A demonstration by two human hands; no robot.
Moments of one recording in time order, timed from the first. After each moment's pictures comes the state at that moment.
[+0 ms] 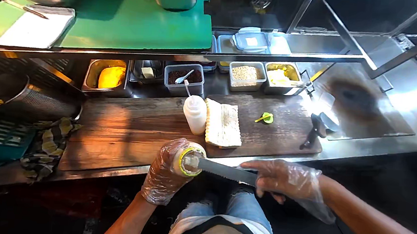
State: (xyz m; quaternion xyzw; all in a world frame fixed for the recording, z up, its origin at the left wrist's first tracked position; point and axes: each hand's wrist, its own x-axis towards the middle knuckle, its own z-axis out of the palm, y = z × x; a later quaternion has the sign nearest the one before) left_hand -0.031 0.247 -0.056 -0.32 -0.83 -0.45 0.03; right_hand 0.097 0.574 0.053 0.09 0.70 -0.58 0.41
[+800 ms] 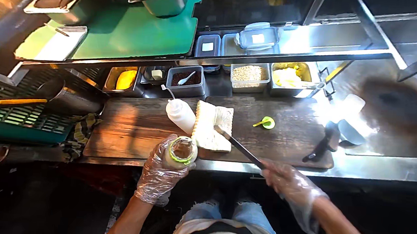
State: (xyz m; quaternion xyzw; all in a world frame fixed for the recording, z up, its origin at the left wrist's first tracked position) left_hand -0.002 0.308 -0.027 -0.17 -0.92 -0.36 -0.03; right_hand 0.136 0.663 -0.029 0.18 0.78 -0.54 0.27
